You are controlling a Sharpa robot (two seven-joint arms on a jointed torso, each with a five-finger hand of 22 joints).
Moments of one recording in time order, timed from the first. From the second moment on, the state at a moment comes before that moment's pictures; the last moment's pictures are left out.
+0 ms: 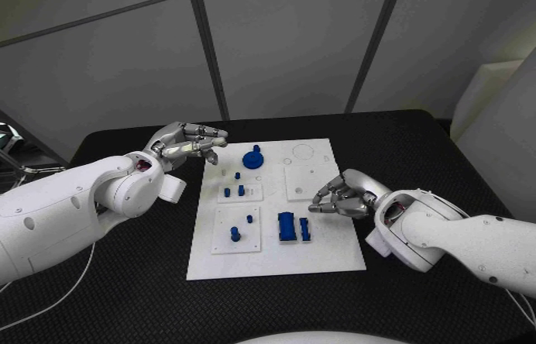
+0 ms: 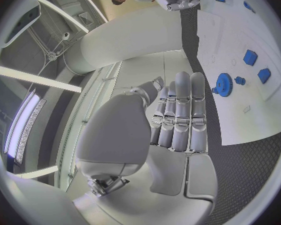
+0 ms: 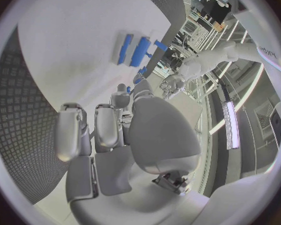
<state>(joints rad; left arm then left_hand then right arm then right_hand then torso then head) 1.10 -0.83 0.10 1.36 -0.24 -0.10 0.23 1.40 -0.16 0.44 0.02 0.10 1.06 0.16 0.08 0.18 1.19 0.09 0.11 0.21 1.24 0.01 0.67 0.62 0.19 1.05 0.11 0.60 0.85 0.99 -1.00 0.03 1.77 -1.05 -0.48 -0.24 1.36 -0.03 -0.18 0.16 0.30 1.12 0.06 0.06 0.46 1.32 -0.02 0.83 0.99 1.46 -0.09 1.28 1.13 0.04 1.47 0.02 1.35 1.31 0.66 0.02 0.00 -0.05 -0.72</state>
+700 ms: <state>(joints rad) 1.10 -0.72 0.09 1.19 -0.06 -0.24 0.32 1.37 -0.16 0.46 0.08 0.06 0.97 0.14 0.07 0.14 1.07 0.11 0.07 0.12 0.91 0.10 0.16 0.36 0.12 0.68 0.23 0.20 0.59 1.07 -0.69 0.03 1.19 -0.32 -0.34 0.24 1.48 0.06 -0.22 0.05 0.29 1.03 0.15 0.06 0.23 1.08 0.13 0.09 0.22 1.00 0.11 0.24 0.27 0.17 0.96 0.20 0.15 0.54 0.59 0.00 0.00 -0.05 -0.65</state>
